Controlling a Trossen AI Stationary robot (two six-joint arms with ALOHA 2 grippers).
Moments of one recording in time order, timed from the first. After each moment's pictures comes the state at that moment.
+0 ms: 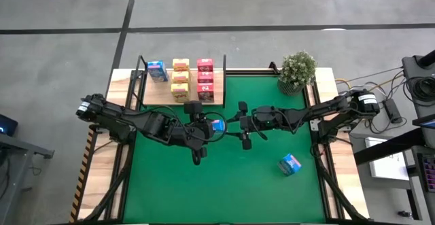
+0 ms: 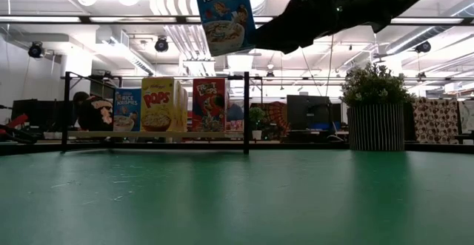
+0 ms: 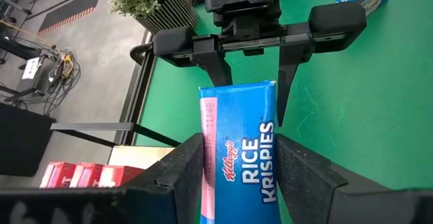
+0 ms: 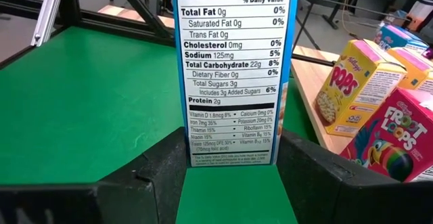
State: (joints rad) left arm -0.32 1.59 1.62 -0.88 -0.63 -0.05; right arm 0.02 1.47 0.74 0.47 -0.03 -0.20
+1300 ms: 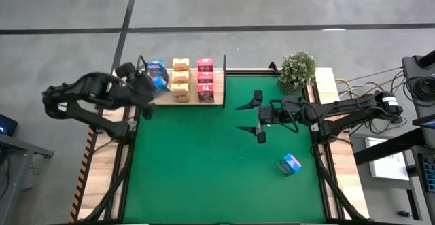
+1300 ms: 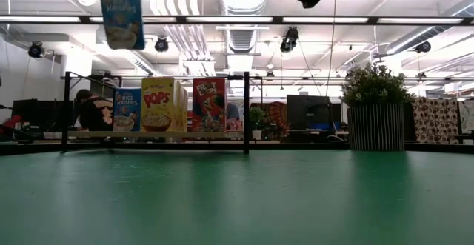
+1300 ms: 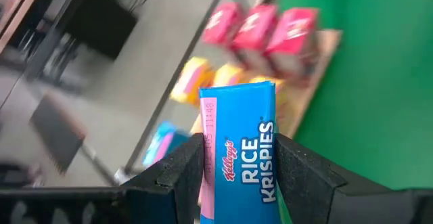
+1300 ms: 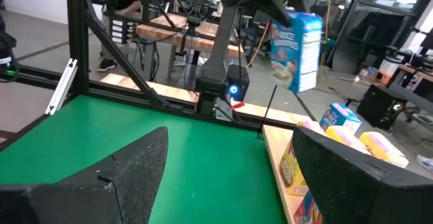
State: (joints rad) left arm -0.11 1.13 1.55 -1.51 -0.78 -0.29; right arm 0.01 1.17 0.74 0.37 -0.03 -0.23
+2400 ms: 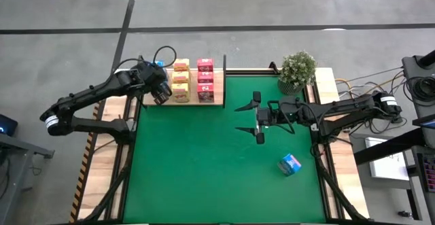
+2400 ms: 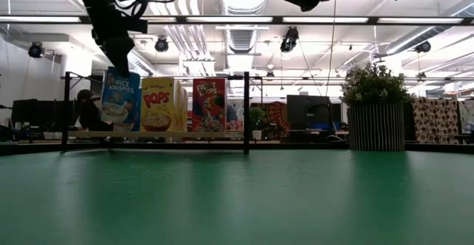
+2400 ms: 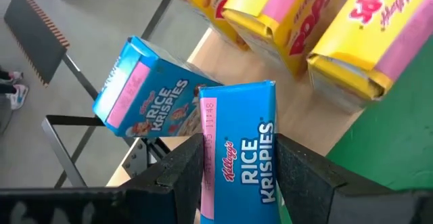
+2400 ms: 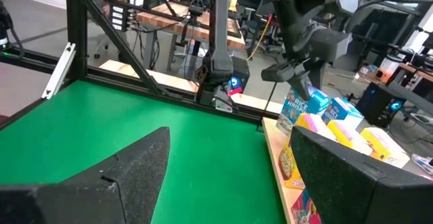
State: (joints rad) left arm 0.55 1.08 1.01 -0.98 -0.48 0.09; right arm 0.01 1.19 0.74 0.36 -0.03 -0.27
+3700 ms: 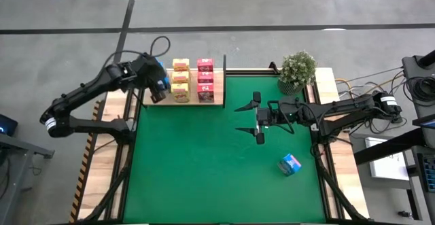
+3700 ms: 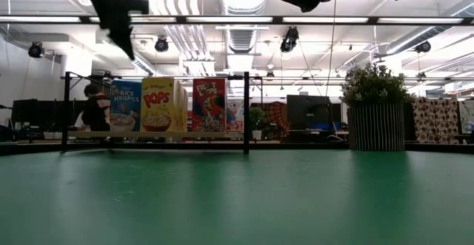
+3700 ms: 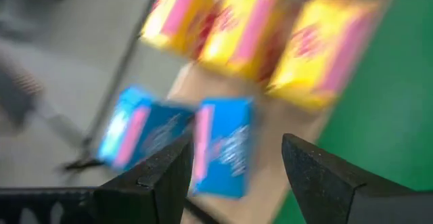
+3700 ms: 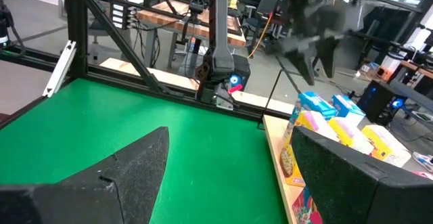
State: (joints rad) left arm 0.60 1.08 1.14 -1.04 -0.31 0.28; right arm 0.01 1.19 0.74 0.35 -0.03 -0.26
